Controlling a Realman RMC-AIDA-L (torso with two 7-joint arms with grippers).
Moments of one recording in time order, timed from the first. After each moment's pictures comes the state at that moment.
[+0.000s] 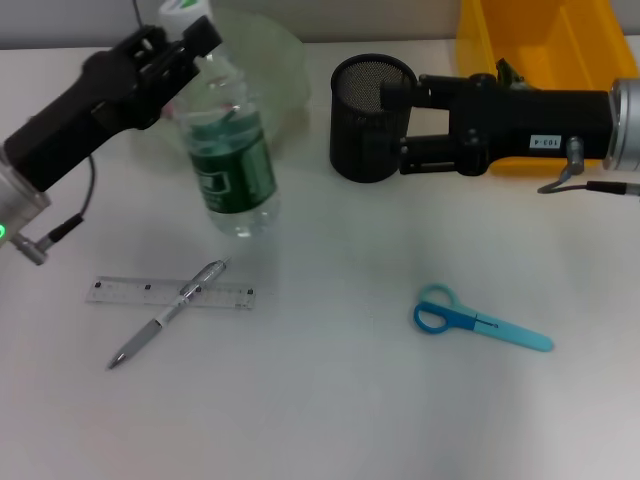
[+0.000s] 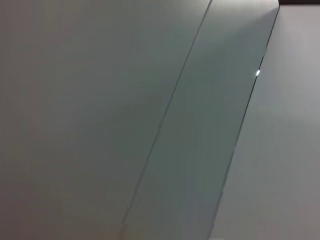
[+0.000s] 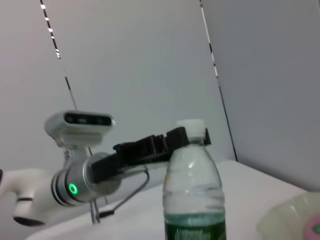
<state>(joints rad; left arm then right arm) -0.52 -2.06 0.63 0.30 1.41 1.64 -1.16 0.64 2.06 -0.82 -0.70 -1.82 -1.59 1.51</state>
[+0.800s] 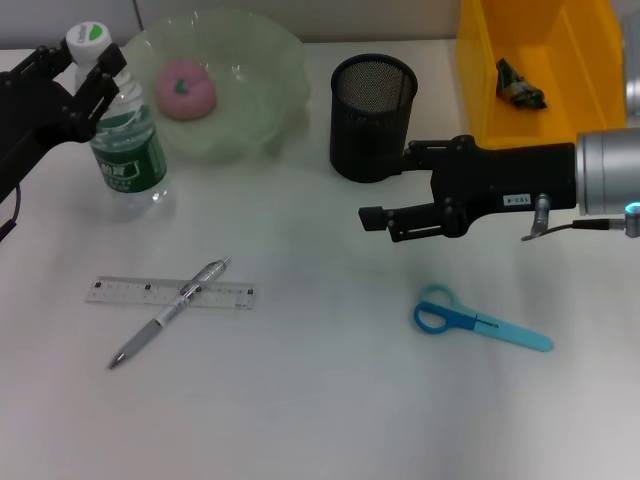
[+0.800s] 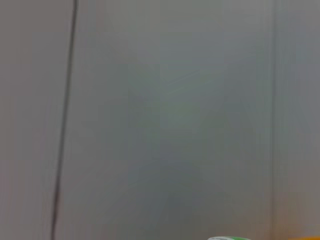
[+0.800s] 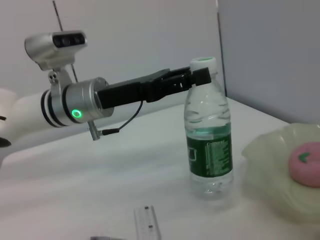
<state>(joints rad) -0.47 -2.07 0.48 0.29 1.41 1.40 -0.76 0.63 2.08 -0.94 -0.69 -1.91 -1.46 1.43</state>
